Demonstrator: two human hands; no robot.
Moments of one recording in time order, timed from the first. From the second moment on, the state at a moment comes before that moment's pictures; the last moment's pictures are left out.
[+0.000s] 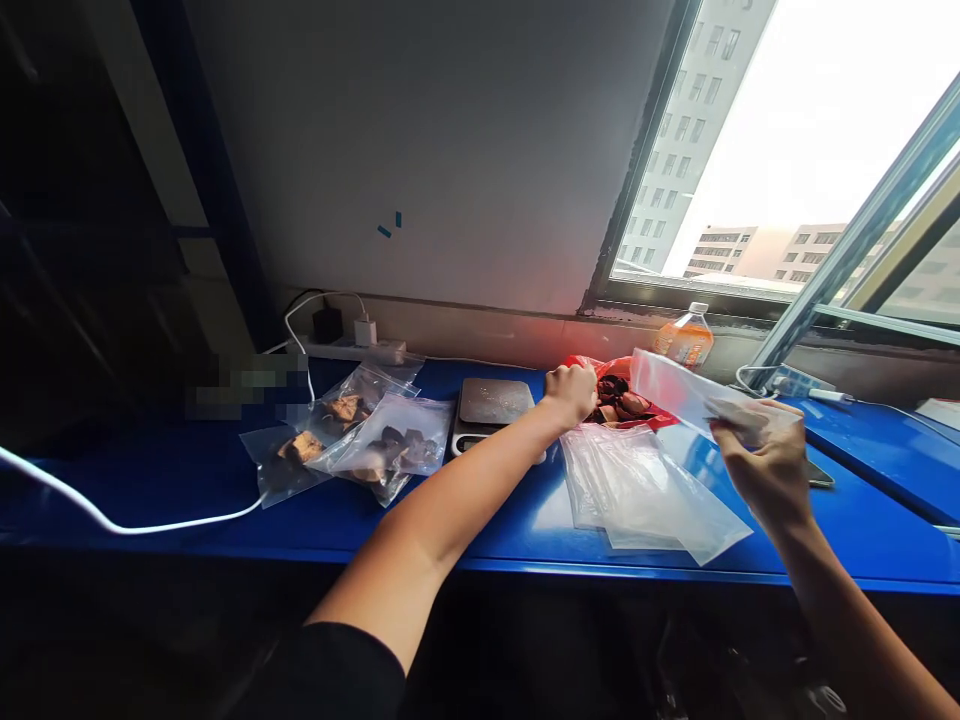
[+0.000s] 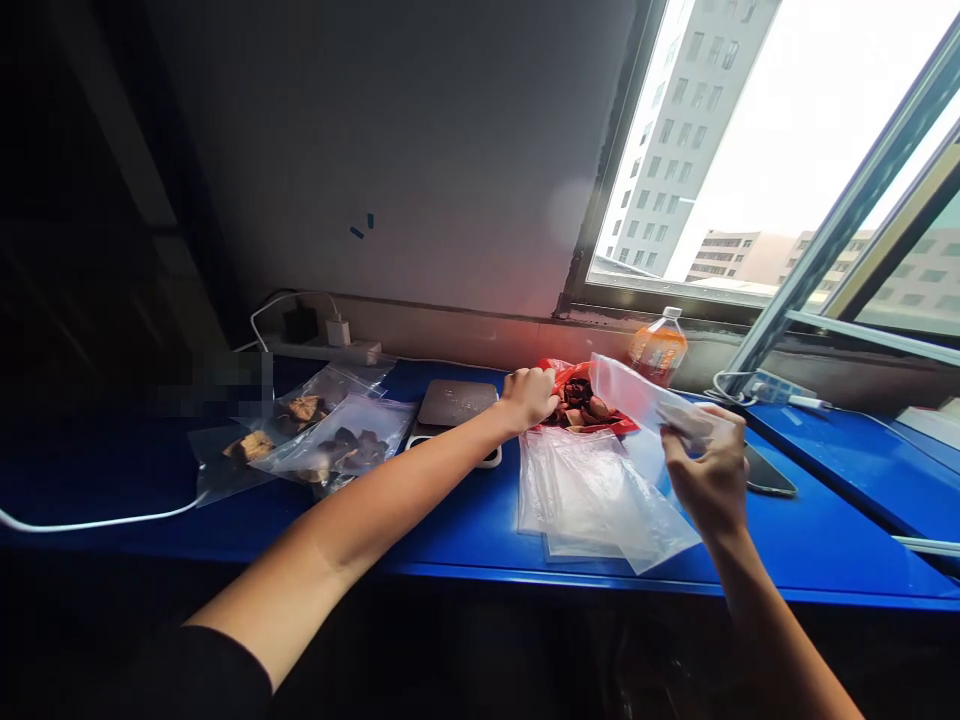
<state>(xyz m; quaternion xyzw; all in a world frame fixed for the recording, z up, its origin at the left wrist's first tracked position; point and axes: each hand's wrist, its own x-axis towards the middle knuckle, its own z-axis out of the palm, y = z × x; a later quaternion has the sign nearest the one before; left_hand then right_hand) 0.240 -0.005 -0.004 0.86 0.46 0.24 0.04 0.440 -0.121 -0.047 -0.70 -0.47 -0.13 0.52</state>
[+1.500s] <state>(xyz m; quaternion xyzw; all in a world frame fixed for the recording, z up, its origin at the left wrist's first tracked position) 0.061 -0.012 0.002 0.83 0.42 0.36 0.06 0.415 -0.039 0.063 -0.72 -0.65 -0.24 0.11</state>
